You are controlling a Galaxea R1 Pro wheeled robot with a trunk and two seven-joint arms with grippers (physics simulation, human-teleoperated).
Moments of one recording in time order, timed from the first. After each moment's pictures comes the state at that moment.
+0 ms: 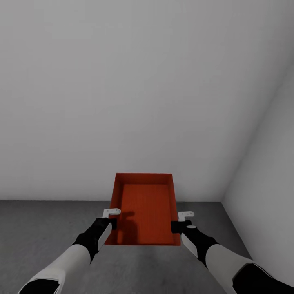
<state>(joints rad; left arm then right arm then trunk) -0.74 -0.11 -0.02 -0.44 0.08 0.40 0.28 -0.79 0.06 0.57 -0.22 -0.50 0.07 -0.12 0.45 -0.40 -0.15</state>
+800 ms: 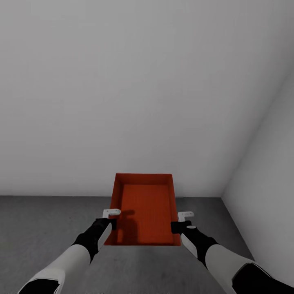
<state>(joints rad) -0.74 -0.11 -0.02 -0.44 0.08 0.40 0.28 -0.79 0.06 0.57 -0.21 -0.50 0.07 -0.13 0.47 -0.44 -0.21</state>
